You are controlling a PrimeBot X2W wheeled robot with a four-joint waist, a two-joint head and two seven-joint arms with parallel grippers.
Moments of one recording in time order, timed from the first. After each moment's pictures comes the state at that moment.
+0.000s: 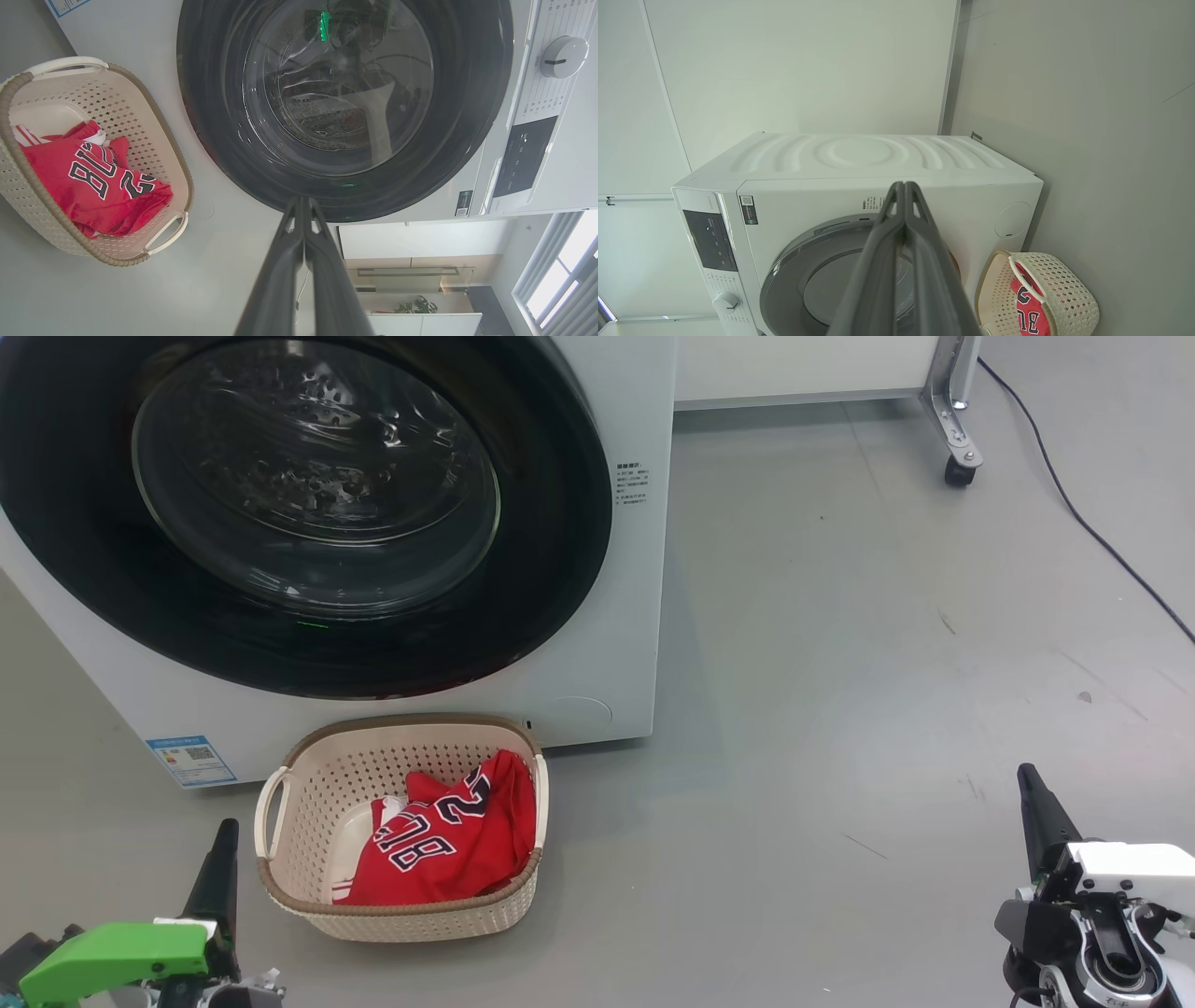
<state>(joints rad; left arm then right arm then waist) -0.04 0.11 -0.04 0.26 -1.71 -0.11 0.02 -0.05 -0.11 -0.02 0.26 1.70 0.11 0.02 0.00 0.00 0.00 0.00</state>
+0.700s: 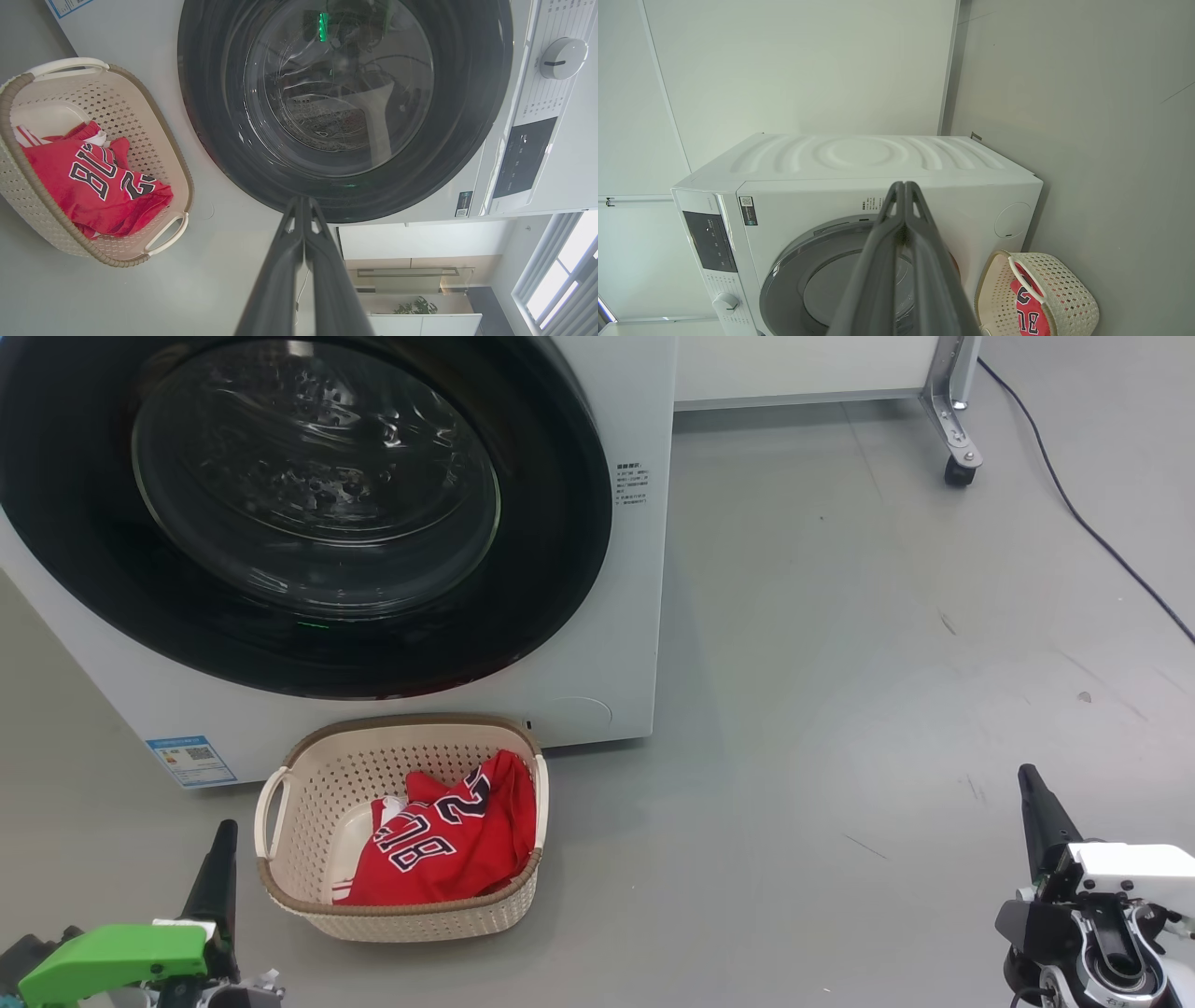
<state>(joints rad) -0.04 0.11 -0.04 0.27 -1.71 -0.12 0.02 -0.05 -0.11 -0.02 0.27 1.70 0.12 0.02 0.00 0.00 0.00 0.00</state>
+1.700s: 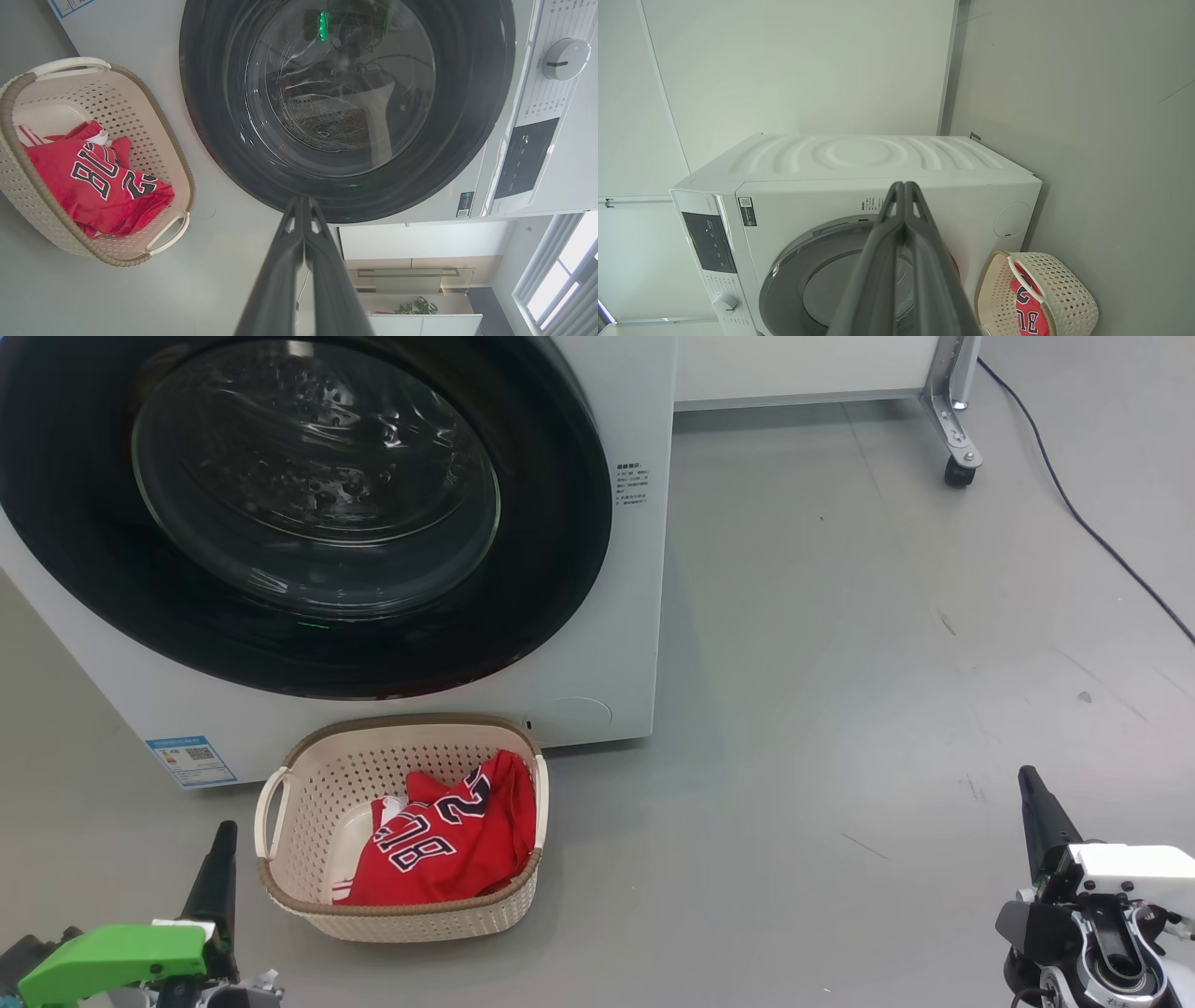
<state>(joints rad) -0.04 0.11 -0.03 0.27 -1.71 -0.12 0.02 -0.05 -0.11 -0.03 0.27 1.70 0.12 0.03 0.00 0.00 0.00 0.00</state>
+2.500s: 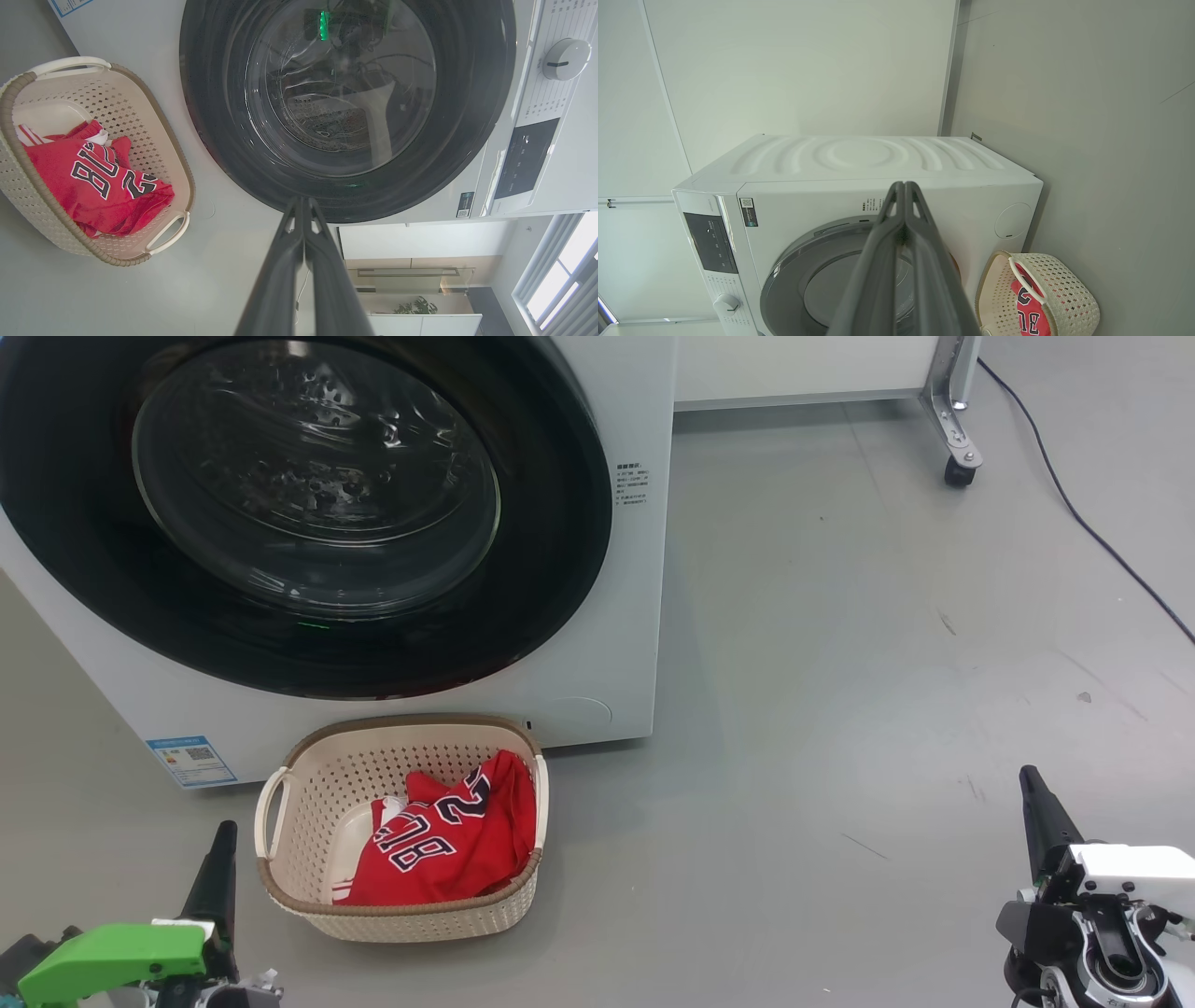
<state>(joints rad) -0.05 0.11 -0.03 0.28 -1.71 -0.12 0.03 -0.05 -0.11 -0.03 0.28 1.70 0.12 0.03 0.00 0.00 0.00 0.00</state>
